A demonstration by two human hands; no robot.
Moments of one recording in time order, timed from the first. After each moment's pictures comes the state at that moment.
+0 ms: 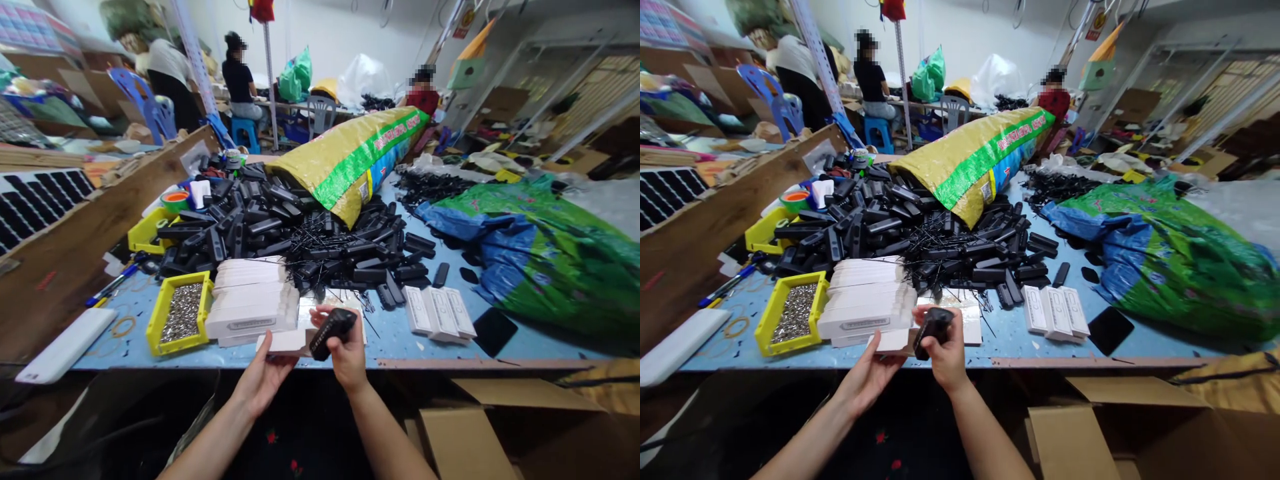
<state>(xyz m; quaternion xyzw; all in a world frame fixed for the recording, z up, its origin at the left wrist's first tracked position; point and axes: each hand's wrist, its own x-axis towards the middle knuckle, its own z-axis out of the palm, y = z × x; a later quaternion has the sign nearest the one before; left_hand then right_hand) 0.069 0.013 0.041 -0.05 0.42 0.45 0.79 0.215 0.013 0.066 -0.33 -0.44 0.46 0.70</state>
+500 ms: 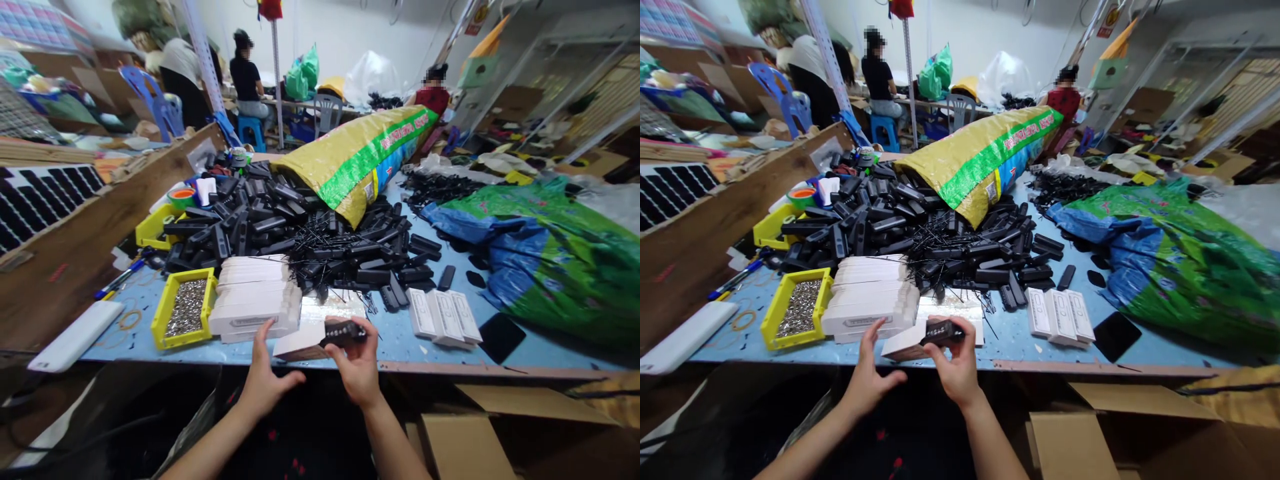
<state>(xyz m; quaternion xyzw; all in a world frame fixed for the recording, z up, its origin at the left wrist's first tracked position) 0.058 -0.001 0.019 0.52 0.52 0.43 0.52 0.232 -0.014 0.054 -0.41 -0.49 0.43 0.64</state>
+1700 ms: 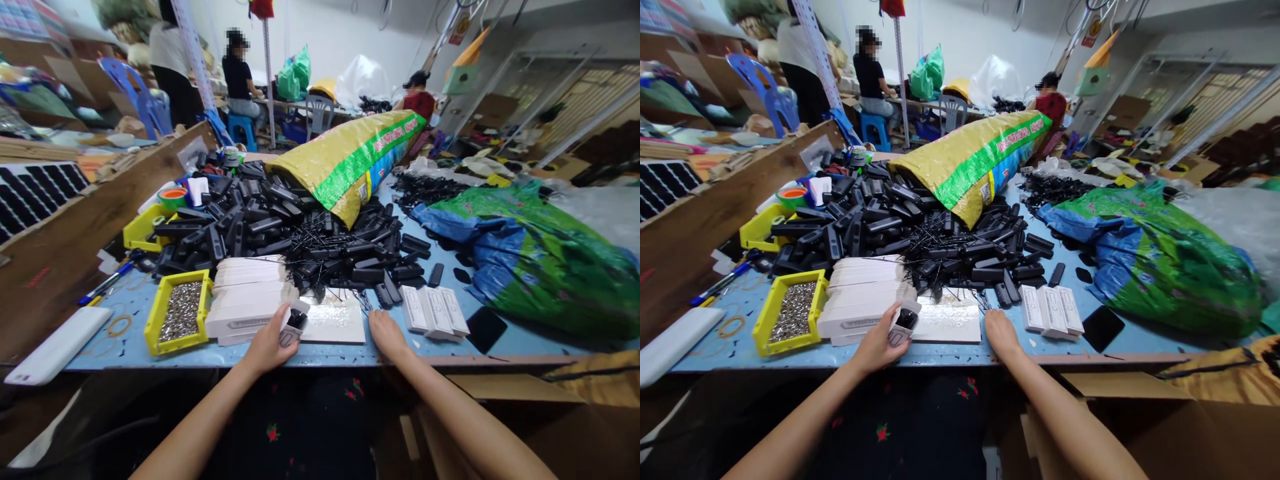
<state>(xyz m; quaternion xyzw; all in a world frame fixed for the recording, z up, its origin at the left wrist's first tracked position) 0.046 0.055 0.004 0.79 0.49 0.25 0.26 0.362 0.037 0.006 -0.73 -0.68 0.04 -0.08</state>
